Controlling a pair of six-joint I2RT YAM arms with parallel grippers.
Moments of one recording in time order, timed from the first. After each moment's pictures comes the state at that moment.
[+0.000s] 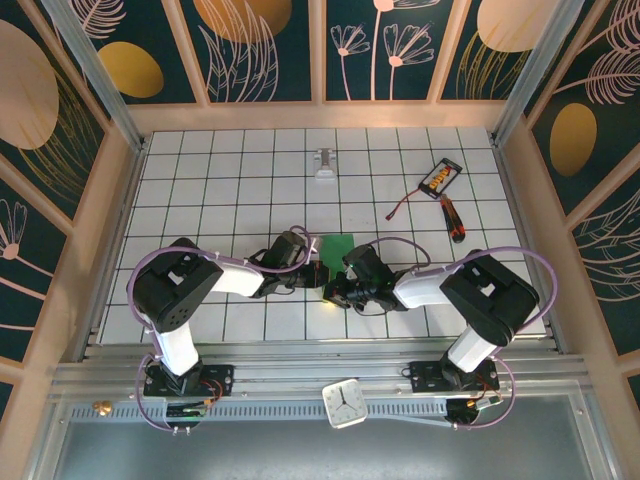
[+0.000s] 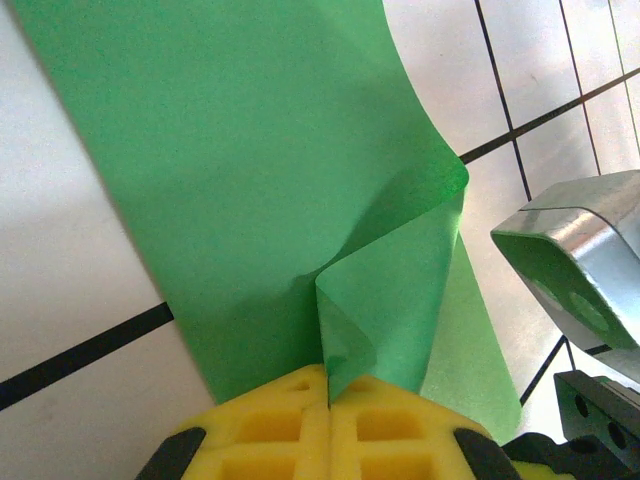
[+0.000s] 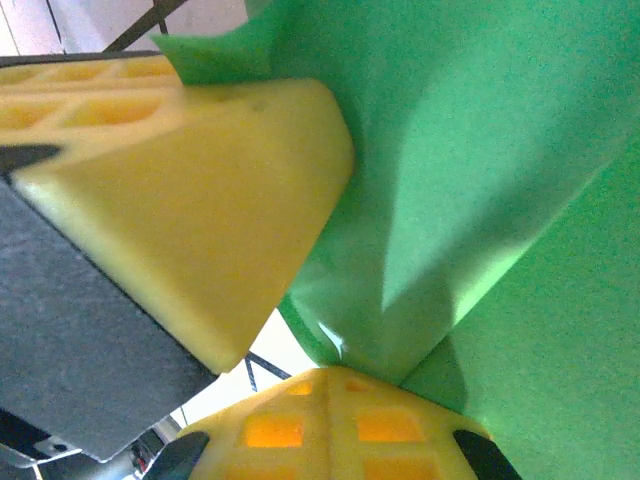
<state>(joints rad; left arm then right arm) -0.75 1.81 0.70 0.35 0.36 -0.68 0.82 1.62 0.52 0.27 -0.42 1.13</state>
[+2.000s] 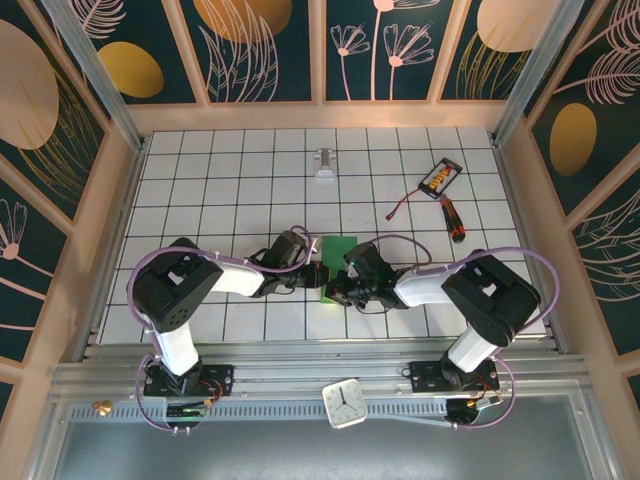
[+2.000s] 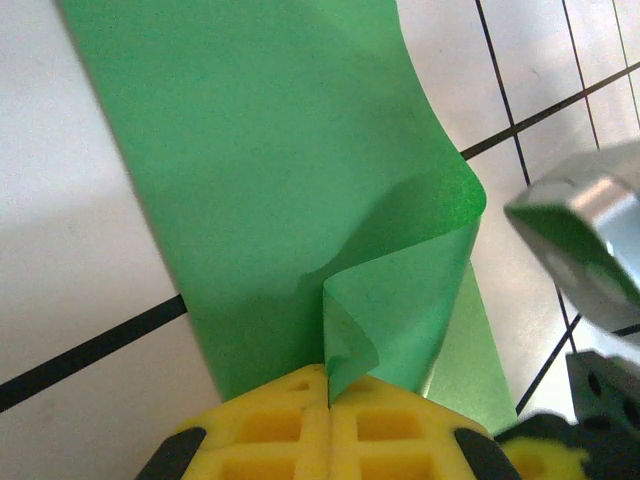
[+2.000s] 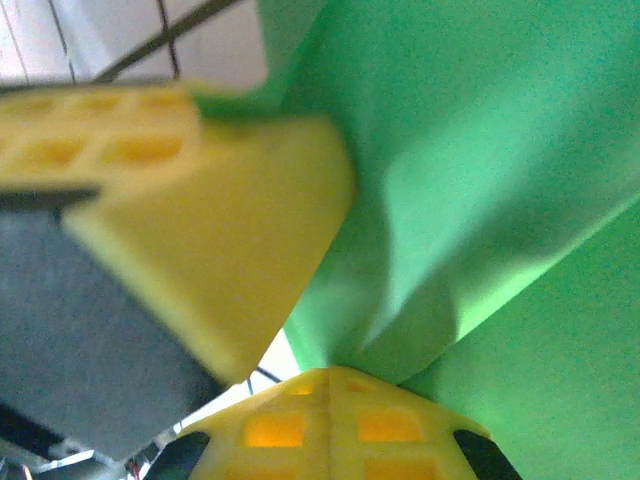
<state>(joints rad) -0.75 1.81 0.70 0.33 0.36 -0.66 0.81 1.61 0.54 0.24 -0.42 1.09</state>
